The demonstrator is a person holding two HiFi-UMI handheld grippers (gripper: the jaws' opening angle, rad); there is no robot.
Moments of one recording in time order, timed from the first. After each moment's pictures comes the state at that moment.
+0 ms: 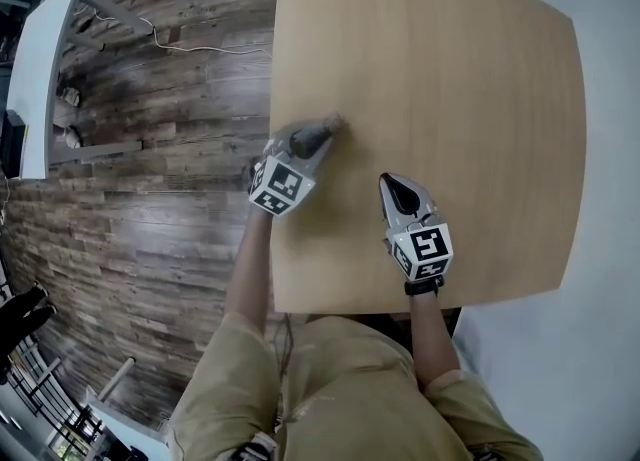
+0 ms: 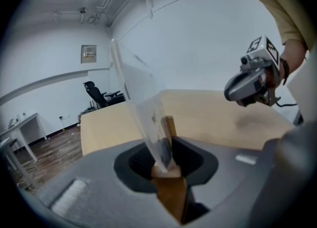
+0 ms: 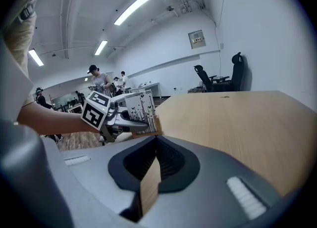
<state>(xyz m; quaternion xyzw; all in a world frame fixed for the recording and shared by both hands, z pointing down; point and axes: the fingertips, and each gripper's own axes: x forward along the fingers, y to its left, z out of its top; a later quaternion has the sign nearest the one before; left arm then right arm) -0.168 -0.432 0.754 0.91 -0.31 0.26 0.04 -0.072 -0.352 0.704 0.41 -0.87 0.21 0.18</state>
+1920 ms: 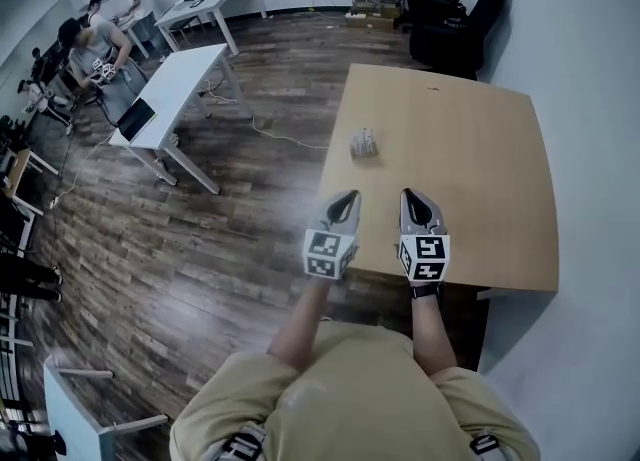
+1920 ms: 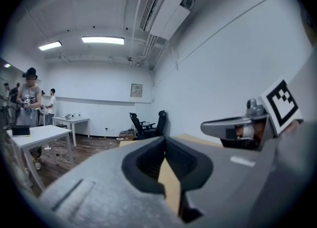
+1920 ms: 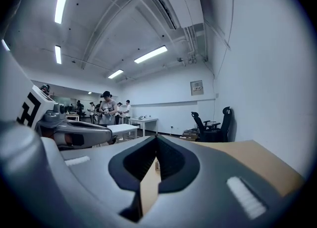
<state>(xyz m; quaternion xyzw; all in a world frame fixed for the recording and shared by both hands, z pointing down) -0.091 -0.043 0.431 0.83 -0.56 0.05 0.02 0.007 -0.063 0.425 0.47 -0.88 0.03 0.04</state>
